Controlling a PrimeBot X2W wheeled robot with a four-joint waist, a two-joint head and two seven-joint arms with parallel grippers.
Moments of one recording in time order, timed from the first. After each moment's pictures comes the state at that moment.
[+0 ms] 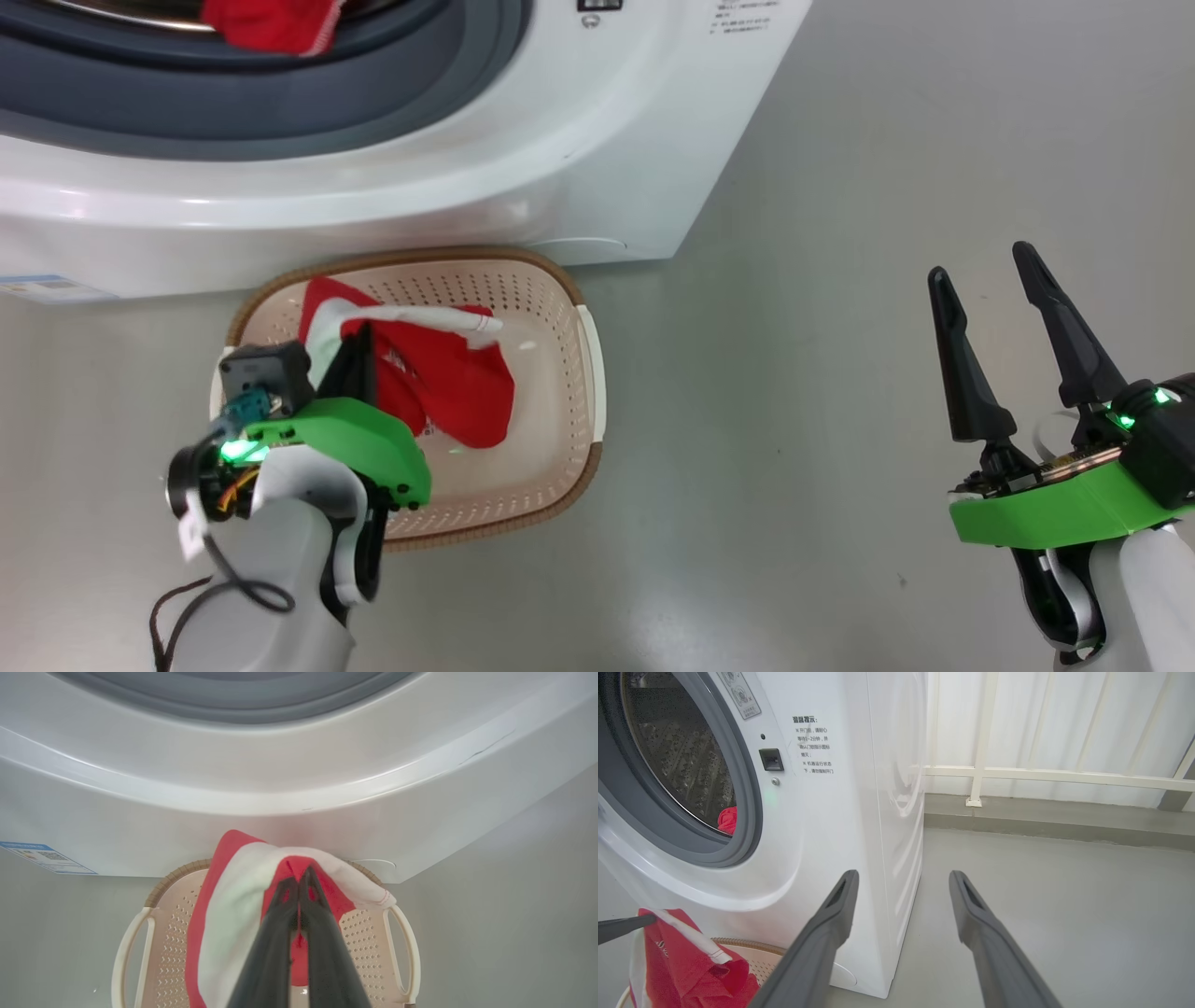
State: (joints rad) left arm -0.55 0.10 -0.28 0.54 -0.44 0.18 -0.07; right arm -0.19 -0.14 0.02 0.00 0.27 0.13 -0.26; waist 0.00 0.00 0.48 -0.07
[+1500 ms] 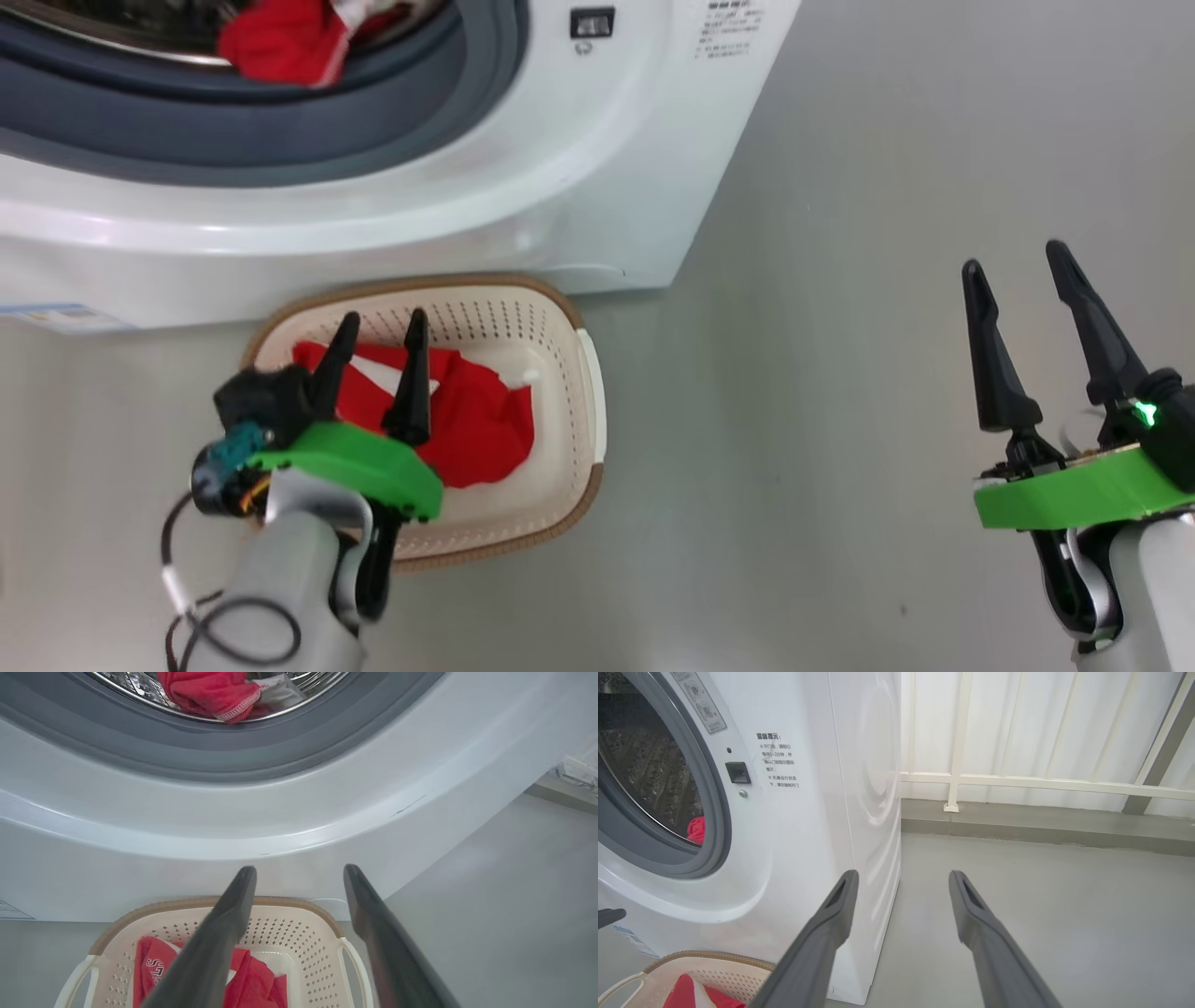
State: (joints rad) left arm -0.59 0.05 -0.24 0.68 -0.47 -0.02 -0.25; right arm -0.22 -0.14 -0.03 0.06 0.27 0.13 -0.26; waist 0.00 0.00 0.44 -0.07
